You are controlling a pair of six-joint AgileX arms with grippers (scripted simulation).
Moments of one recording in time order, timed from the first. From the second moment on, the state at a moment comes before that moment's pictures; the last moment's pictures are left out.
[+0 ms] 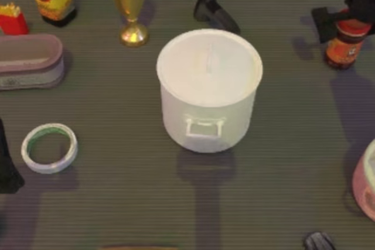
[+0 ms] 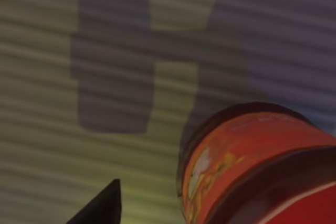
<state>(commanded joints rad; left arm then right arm) 0.00 0.00 0.00 0.00 0.00 0.00 0.03 2.58 2.32 -1.01 -0.04 -0.16</state>
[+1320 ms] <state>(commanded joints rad) 0.00 0.00 0.00 0.00 0.00 0.00 0.03 2.58 2.32 -1.01 -0.04 -0.16</state>
